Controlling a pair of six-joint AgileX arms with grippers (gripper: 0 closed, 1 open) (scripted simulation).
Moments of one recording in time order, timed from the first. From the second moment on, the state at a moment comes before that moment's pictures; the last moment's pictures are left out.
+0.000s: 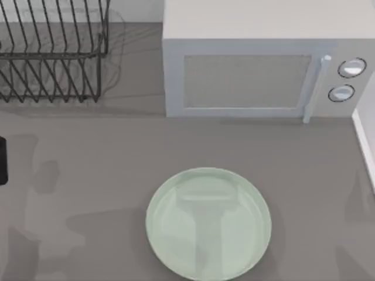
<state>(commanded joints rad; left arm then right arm) 0.14 1.19 0.79 -0.74 0.00 0.00 0.00 0.00 0.00 0.00 0.00 0.00</state>
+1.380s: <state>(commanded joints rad) 0.20 1.81 1.02 -0.77 0.00 0.00 0.00 0.00 0.00 0.00 0.00 0.00</state>
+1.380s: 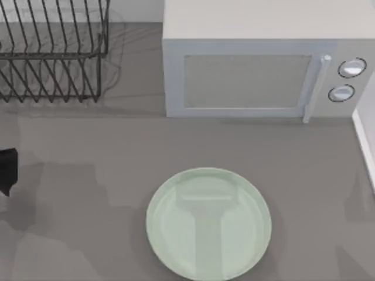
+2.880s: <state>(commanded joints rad) 0.21 1.87 0.94 -0.65 0.00 0.00 0.00 0.00 0.00 0.00 0.00 0.00</state>
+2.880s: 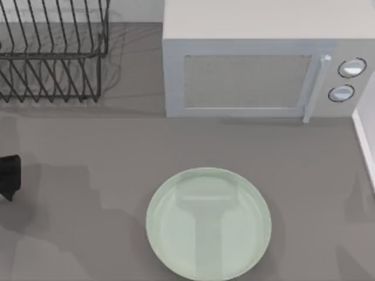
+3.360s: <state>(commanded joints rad) 0.20 1.80 1.00 -0.73 0.00 0.00 0.00 0.00 0.00 0.00 0.00 0.00</state>
